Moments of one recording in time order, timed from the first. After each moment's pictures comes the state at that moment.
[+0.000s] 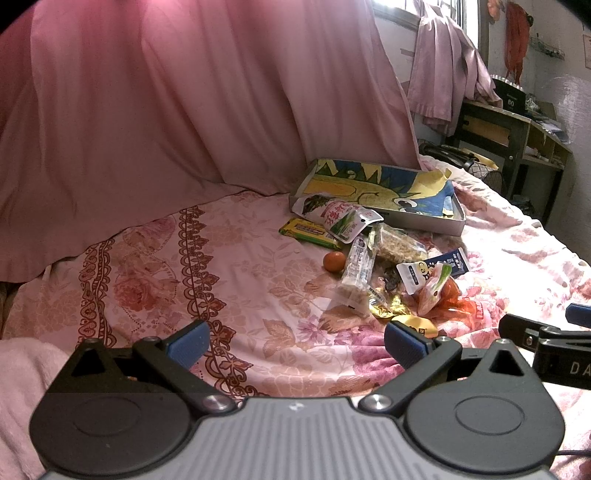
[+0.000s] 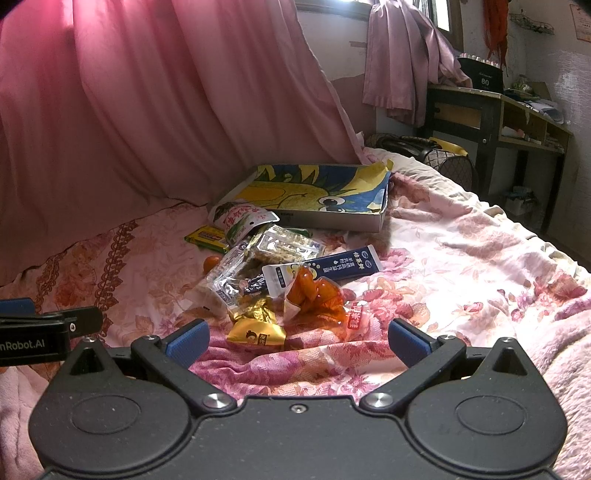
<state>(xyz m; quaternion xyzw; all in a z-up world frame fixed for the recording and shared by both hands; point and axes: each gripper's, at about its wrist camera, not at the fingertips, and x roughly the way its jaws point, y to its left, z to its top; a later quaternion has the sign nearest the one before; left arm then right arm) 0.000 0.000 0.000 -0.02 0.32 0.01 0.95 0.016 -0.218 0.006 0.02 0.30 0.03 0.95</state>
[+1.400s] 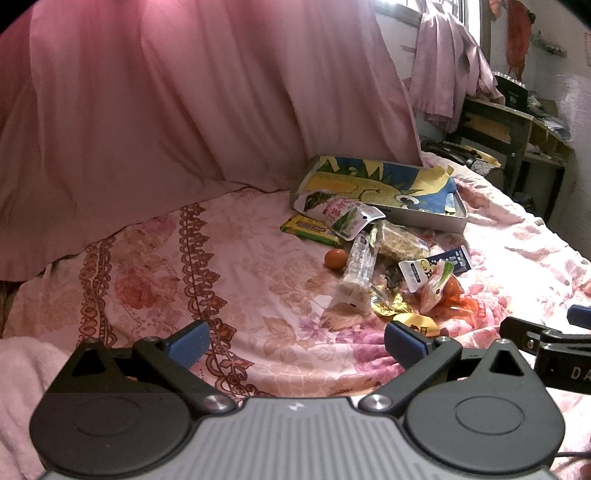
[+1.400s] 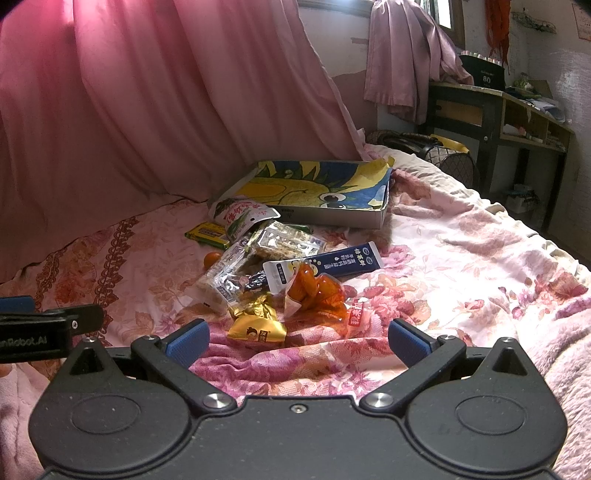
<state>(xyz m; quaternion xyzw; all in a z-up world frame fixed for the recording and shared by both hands) 0.000 0.000 0.000 -0.02 0.32 0.01 0.95 0.017 -0.218 0.005 0.02 0.30 0.03 0.95</state>
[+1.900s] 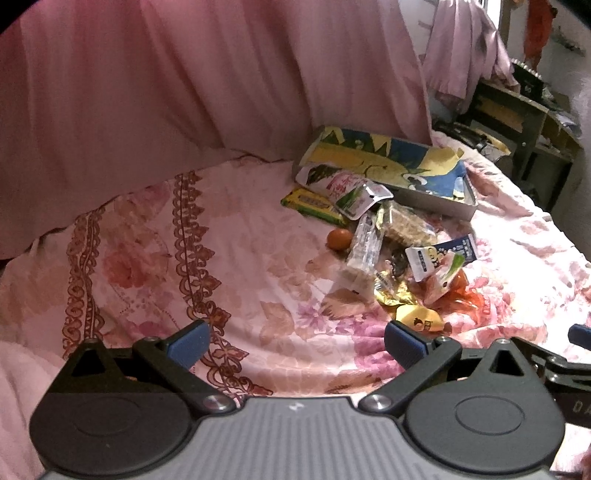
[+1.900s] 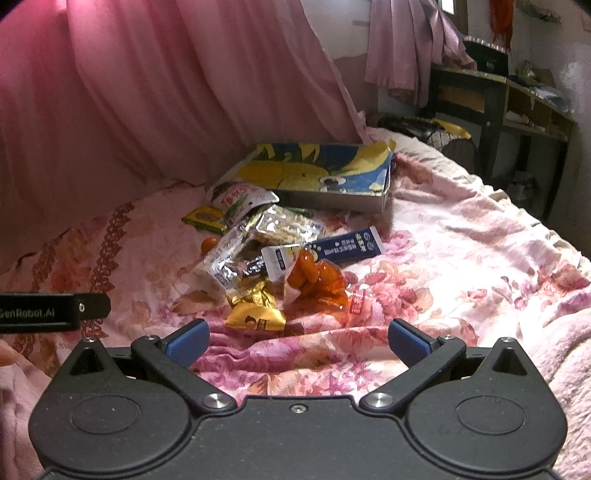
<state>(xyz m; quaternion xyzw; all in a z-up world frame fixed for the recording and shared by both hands) 0.033 0.012 -0.007 -0.04 0.38 0.01 0.92 0.032 -0.217 0.000 0.02 0.34 0.02 0.94</state>
